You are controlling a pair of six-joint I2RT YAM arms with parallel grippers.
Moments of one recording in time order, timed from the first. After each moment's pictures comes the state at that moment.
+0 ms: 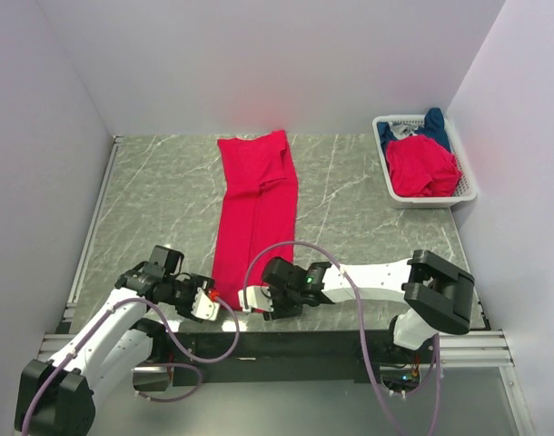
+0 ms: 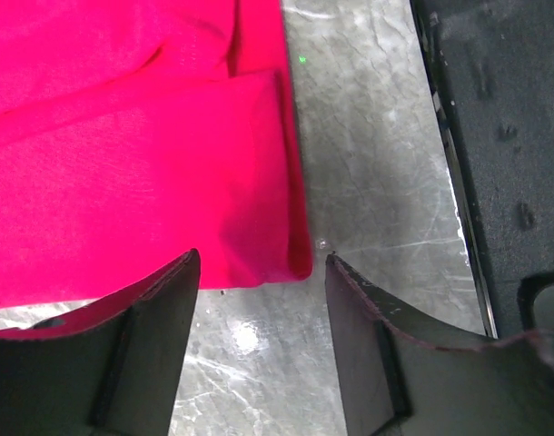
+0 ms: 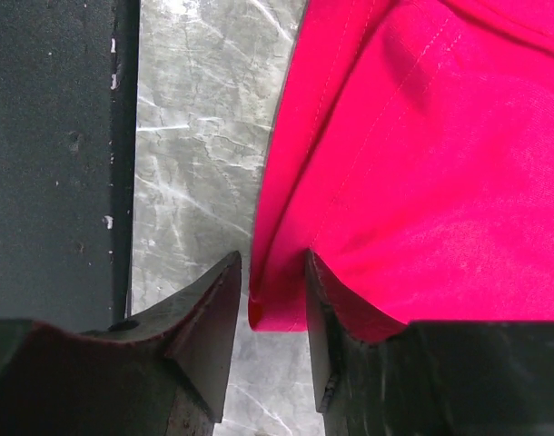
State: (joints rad) left arm -0.29 0.79 0.37 -0.77 0.72 1.52; right arm 1.18 1.55 0.80 -0.36 -0.17 -0.57
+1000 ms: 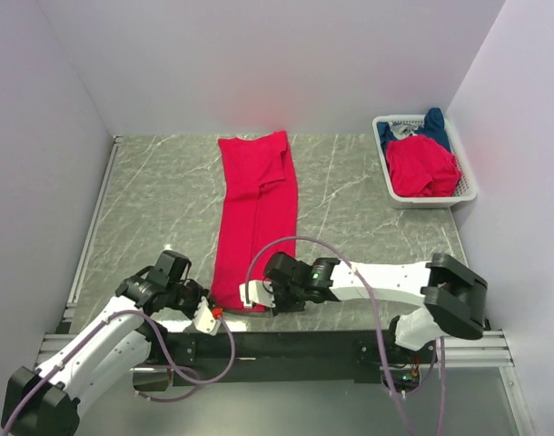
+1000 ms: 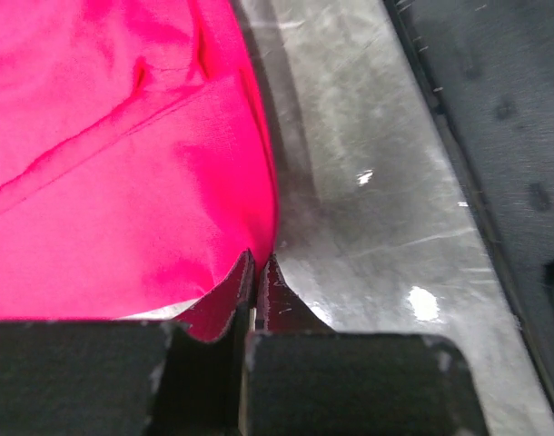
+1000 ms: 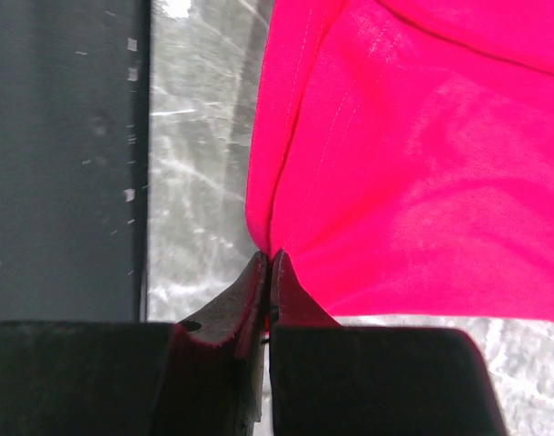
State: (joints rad) left arm -0.45 0.73 0.35 -0.73 0.61 1.57; right arm 1.18 1.49 0.85 -0.47 -0.16 -0.54
